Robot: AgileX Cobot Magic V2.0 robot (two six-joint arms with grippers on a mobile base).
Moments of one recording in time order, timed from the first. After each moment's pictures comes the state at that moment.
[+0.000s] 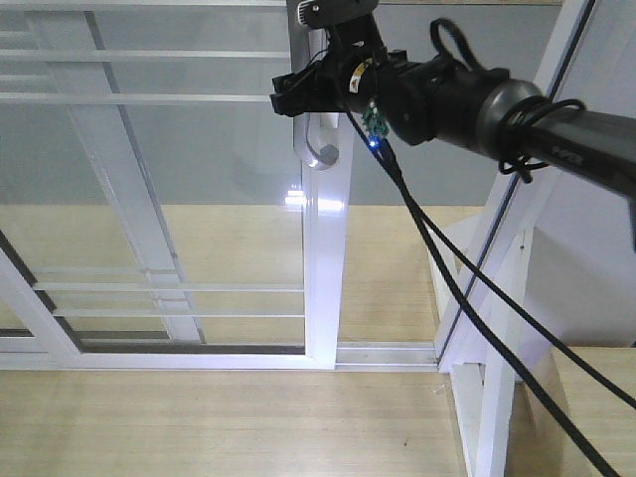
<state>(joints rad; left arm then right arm) 0.12 0.89 -0.58 -0.28 0.30 0.27 0.49 1.98 -1.57 -0.14 0.11 0.09</state>
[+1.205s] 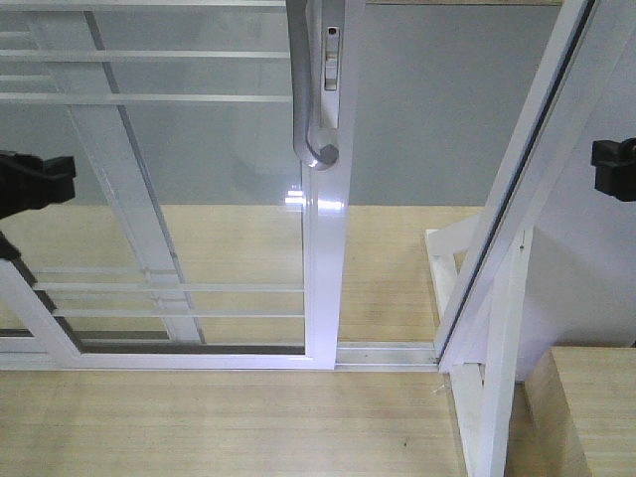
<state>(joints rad) -0.07 1.16 -0.75 -0.60 0.25 0.57 0.08 0.96 -0.82 -0.17 0.50 0.10</state>
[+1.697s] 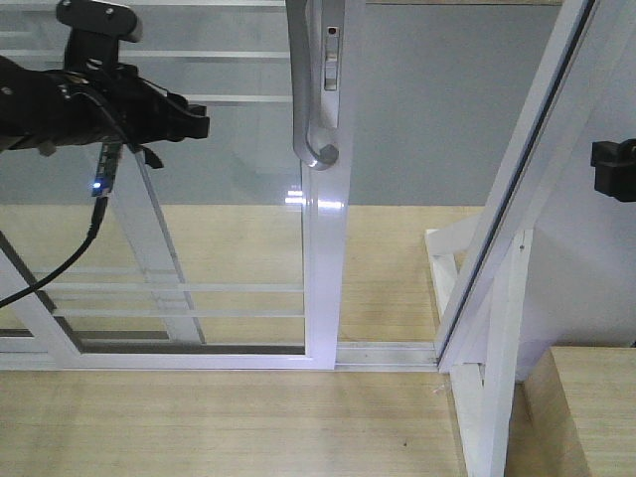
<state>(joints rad) -0.30 1.65 -1.19 -0.62 0.23 0.65 0.08 0.96 -0.82 -0.16 0.51 0.10</state>
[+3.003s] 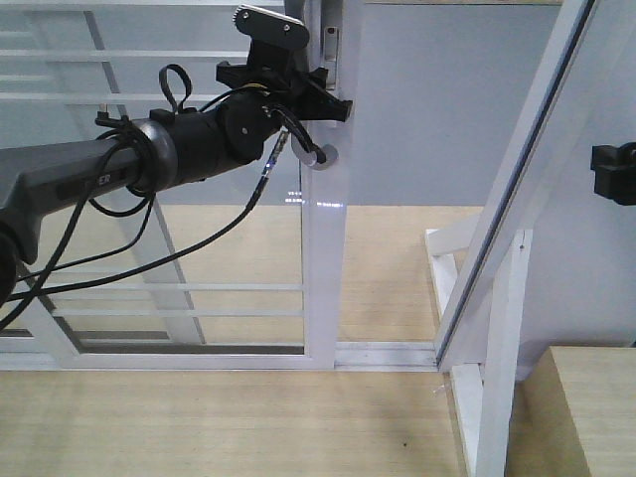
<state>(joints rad) -0.55 2.13 -1.59 -0.67 -0.28 0.67 0.08 0.96 -0.82 -0.16 0.52 0.10</state>
